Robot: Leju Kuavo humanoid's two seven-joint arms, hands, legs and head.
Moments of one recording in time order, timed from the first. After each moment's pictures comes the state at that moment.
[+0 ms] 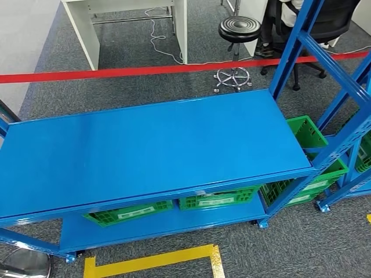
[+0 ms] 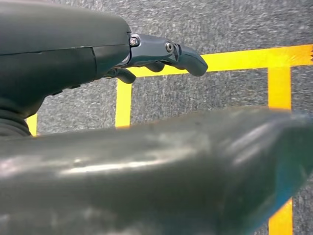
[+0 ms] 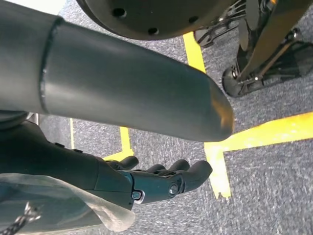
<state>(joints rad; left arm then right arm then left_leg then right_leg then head) -0.01 -0.17 1.01 -0.17 -0.92 0.25 -0.35 0.04 0.16 -1.01 -0.37 0.77 0.06 0.01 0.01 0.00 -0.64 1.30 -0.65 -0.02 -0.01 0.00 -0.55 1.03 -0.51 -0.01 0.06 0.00</state>
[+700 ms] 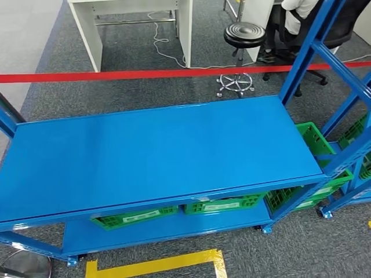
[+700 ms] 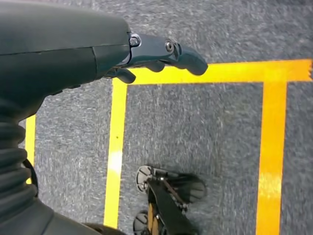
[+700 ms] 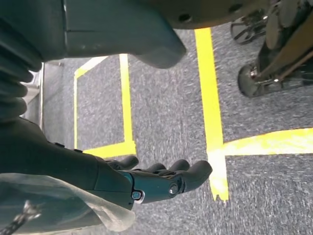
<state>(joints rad) 0.00 -0.12 0.73 -0.24 -0.64 0.17 -0.21 0.09 0.08 -0.71 -0.26 0.55 0.02 -0.02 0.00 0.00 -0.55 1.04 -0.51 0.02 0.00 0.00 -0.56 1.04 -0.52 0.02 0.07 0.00</state>
